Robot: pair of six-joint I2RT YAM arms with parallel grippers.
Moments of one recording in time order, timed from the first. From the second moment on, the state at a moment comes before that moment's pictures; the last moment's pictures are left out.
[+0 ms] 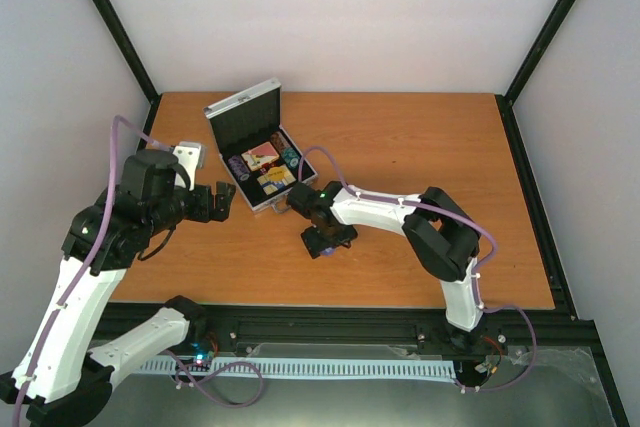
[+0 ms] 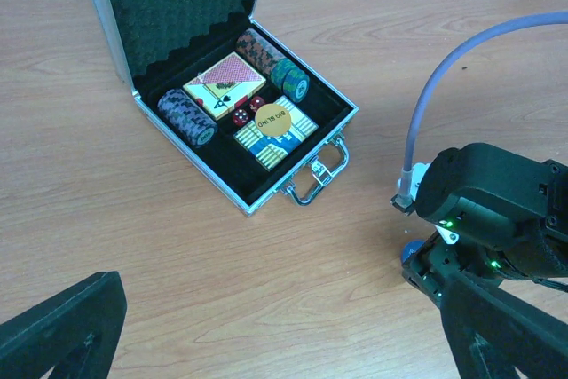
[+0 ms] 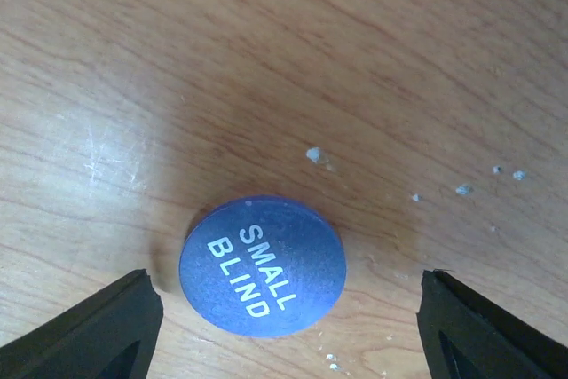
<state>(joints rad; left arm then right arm) -0.45 0.86 1.35 -1.18 -0.10 -0.27 0.96 1.98 1.39 -0.91 0.05 0.46</state>
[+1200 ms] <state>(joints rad) -0.45 0.86 1.35 -1.18 -0.11 -0.26 0.98 2.03 1.43 -0.92 0.05 0.50</state>
